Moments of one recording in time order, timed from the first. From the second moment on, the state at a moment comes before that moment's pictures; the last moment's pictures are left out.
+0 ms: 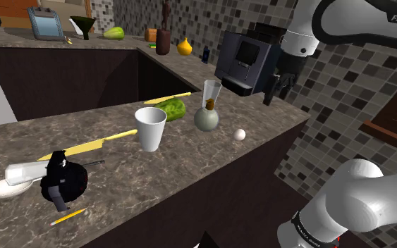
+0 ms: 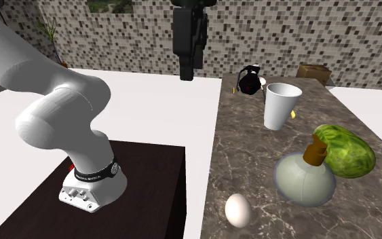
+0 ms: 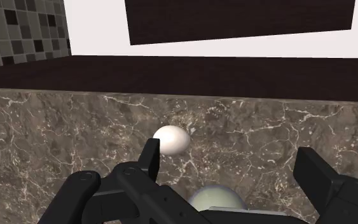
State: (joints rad) arm 0.00 -0.75 0.01 -2.30 -0.09 1.55 0.10
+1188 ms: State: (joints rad) arm -0.20 -0.53 0.02 -2.65 -0.09 2.26 0.56
